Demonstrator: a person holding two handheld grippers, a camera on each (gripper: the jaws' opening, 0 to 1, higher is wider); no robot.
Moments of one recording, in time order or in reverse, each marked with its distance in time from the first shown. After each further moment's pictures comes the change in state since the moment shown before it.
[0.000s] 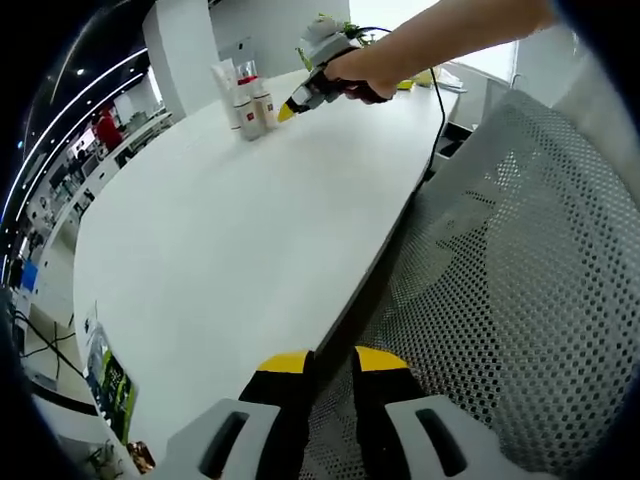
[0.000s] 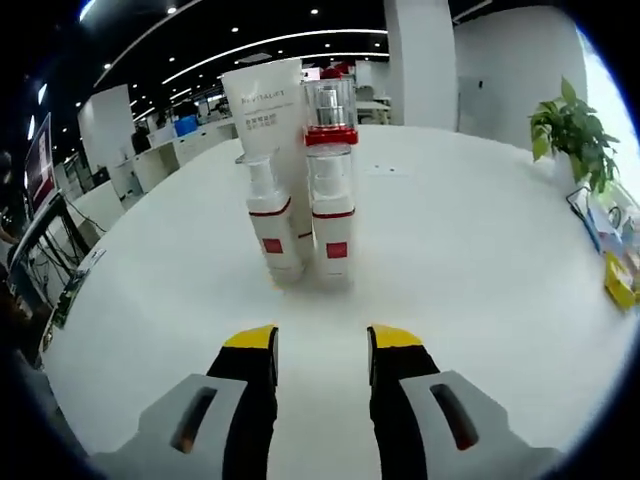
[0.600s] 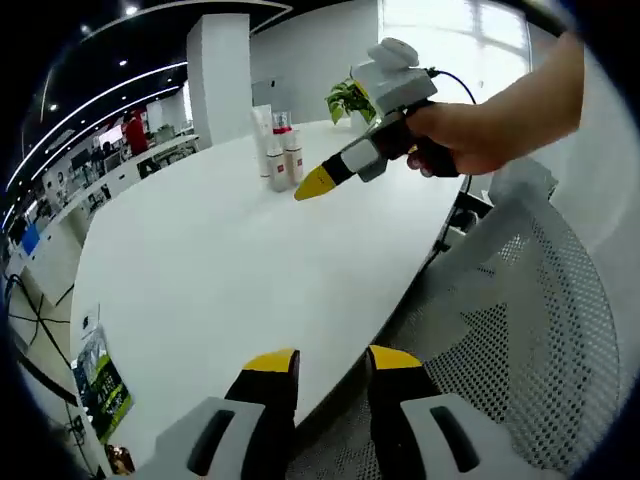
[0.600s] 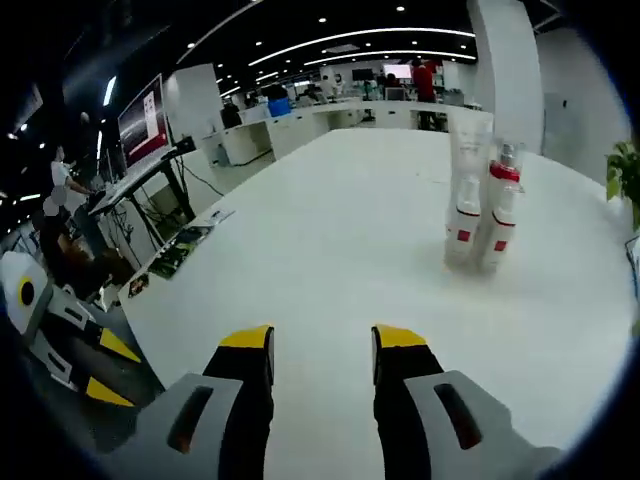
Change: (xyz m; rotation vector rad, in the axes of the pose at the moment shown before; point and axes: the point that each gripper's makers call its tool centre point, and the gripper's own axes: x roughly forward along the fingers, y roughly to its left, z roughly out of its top) left arm -0.024 0.014 0.052 -0.219 -0.299 -0.051; right arm -0.094 0.168 -0.014 -0.231 -0.003 0.395
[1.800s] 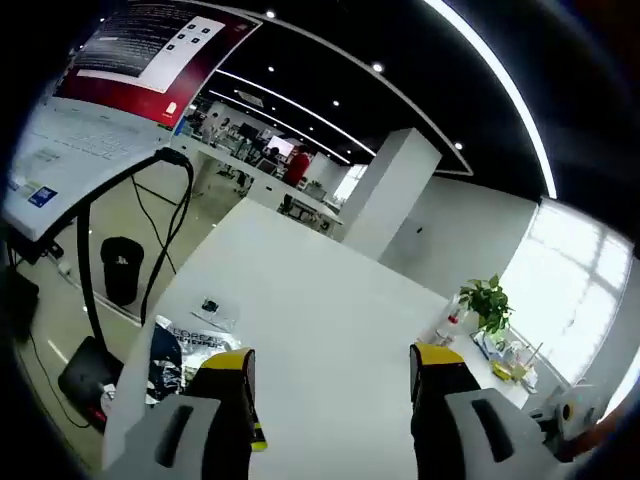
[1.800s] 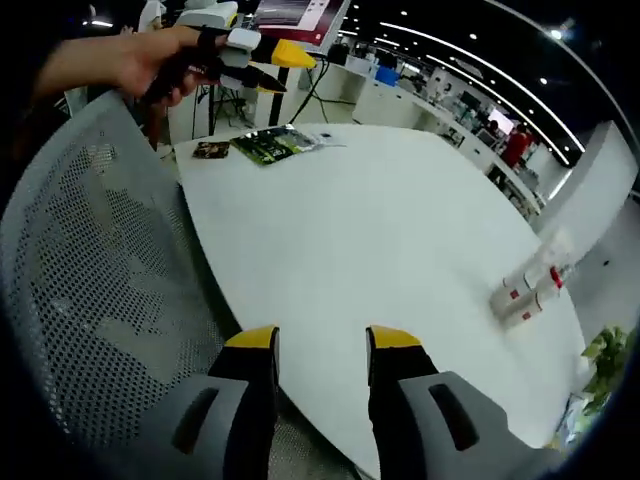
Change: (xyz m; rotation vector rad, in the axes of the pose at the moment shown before) left arm -0.095 0.233 0.031 -0.586 -0.489 0.323; right arm -0.018 0.098 -0.073 -0.548 0.242 -0.003
